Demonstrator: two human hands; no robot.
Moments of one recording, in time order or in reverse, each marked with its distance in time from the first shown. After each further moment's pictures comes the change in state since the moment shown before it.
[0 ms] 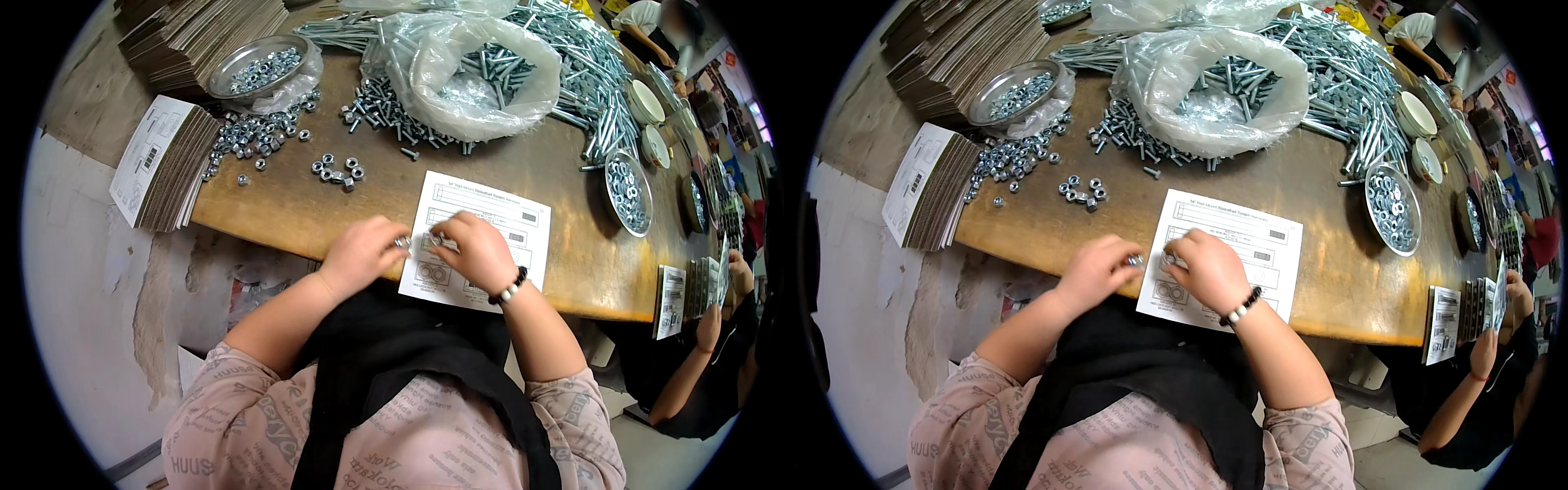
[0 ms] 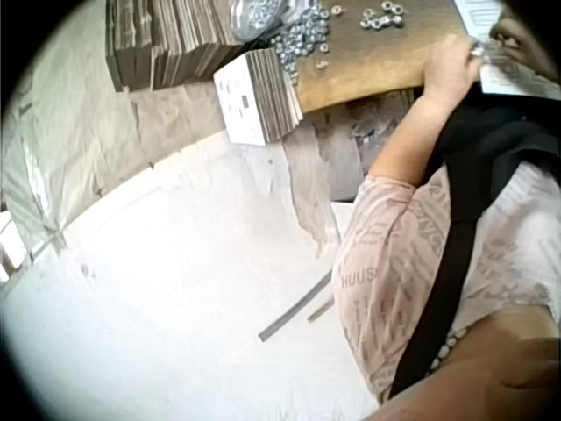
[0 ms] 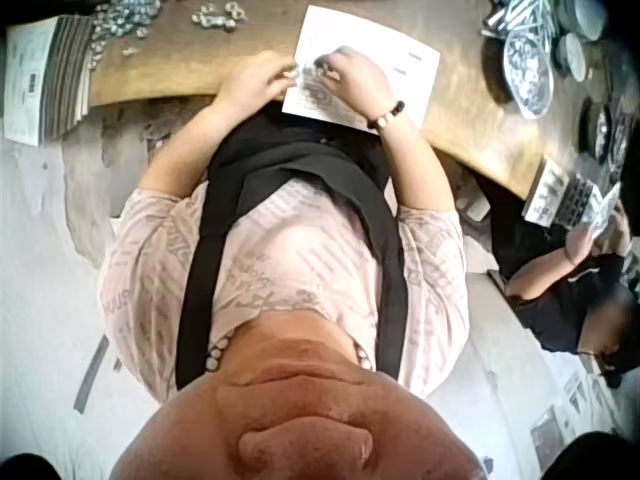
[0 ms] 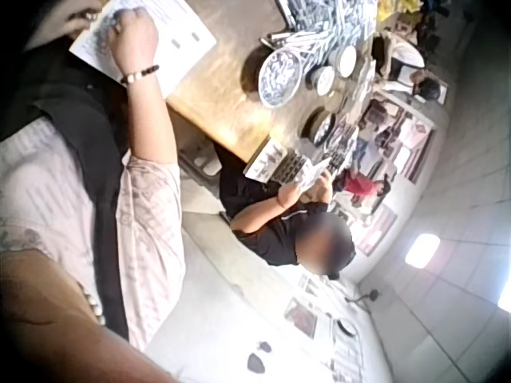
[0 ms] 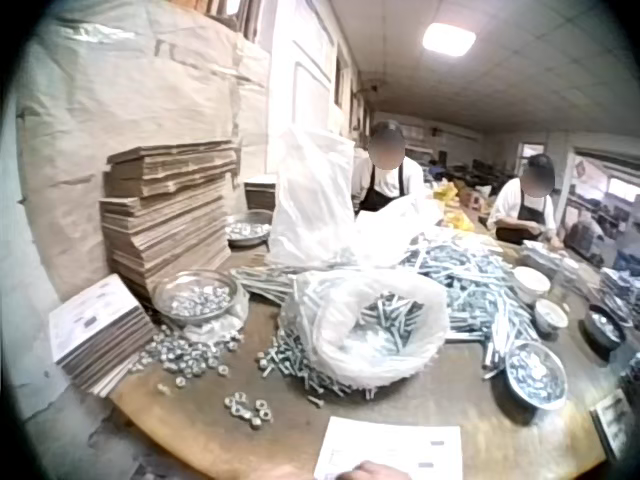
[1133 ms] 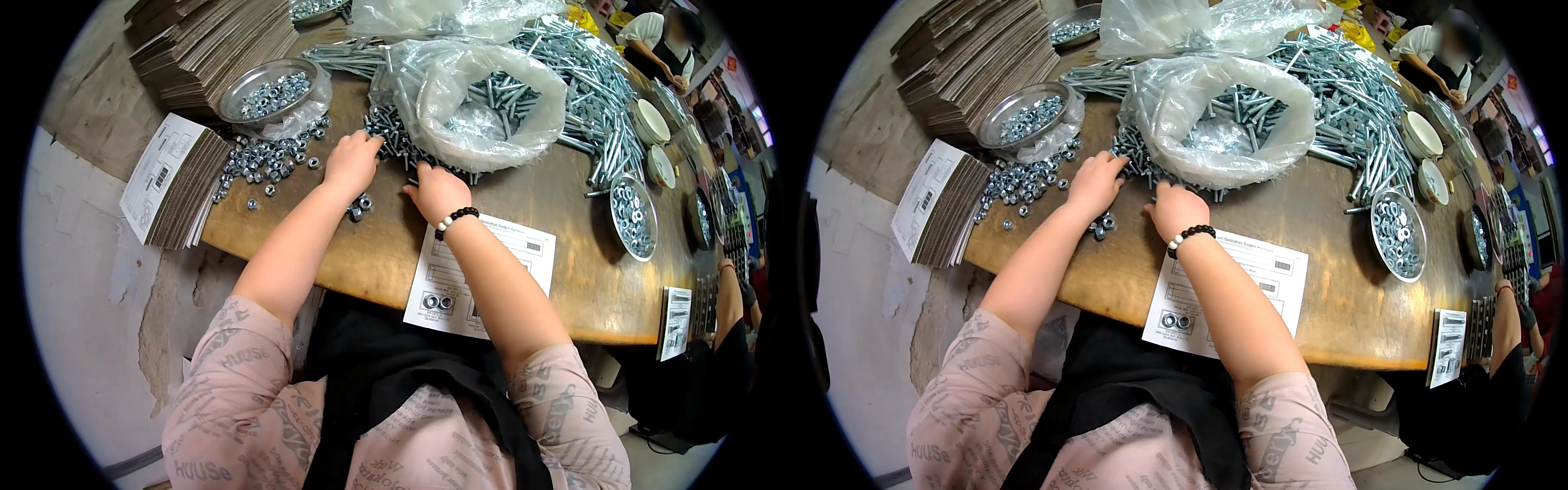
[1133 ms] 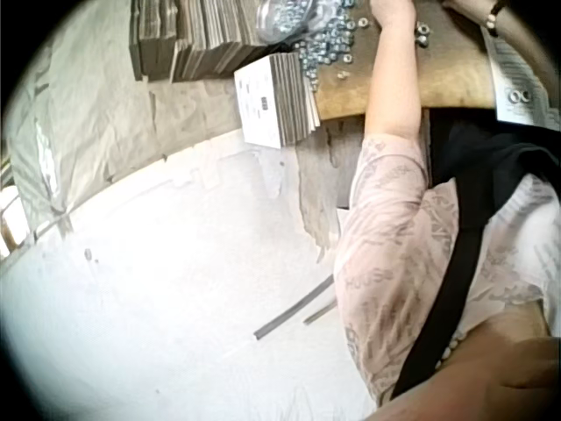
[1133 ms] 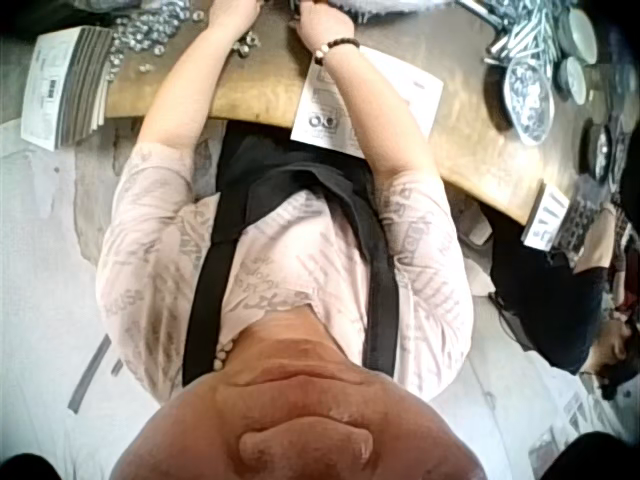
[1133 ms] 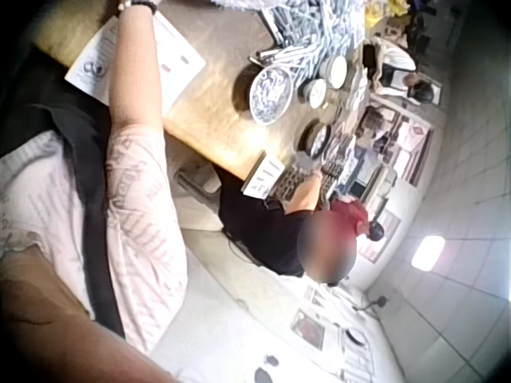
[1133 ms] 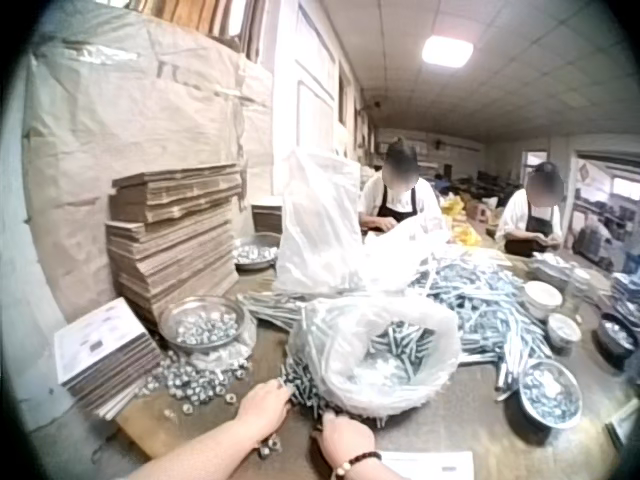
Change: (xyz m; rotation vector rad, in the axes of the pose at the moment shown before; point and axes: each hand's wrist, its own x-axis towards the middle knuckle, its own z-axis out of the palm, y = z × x) left_hand 0.127 -0.104 -0.030 0.561 0.107 -0.223; right_hand 0.126 0.021 0.033 -0.274 -0.030 0.312
